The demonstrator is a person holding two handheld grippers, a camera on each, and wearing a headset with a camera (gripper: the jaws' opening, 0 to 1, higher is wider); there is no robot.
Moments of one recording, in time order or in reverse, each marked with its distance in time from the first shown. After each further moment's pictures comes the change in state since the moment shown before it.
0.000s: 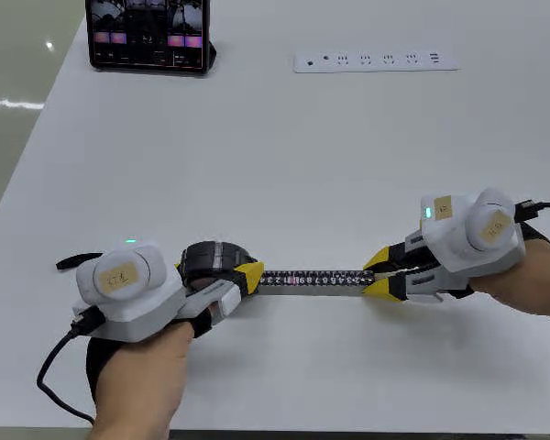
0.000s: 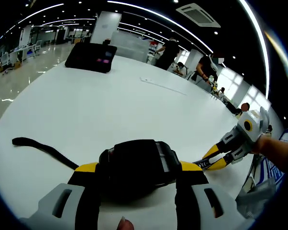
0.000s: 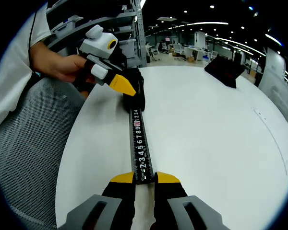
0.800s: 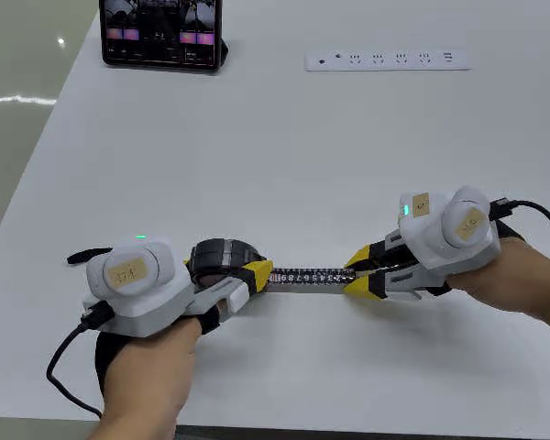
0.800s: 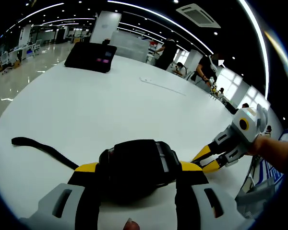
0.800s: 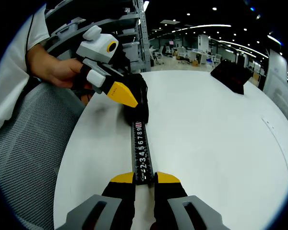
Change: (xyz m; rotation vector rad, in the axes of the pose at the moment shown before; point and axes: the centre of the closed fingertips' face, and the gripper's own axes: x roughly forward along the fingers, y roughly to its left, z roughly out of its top) left arm 0.000 0.001 0.001 -0.007 0.000 -0.008; right arm 0.027 0.005 0.028 -0.016 -0.036 0.037
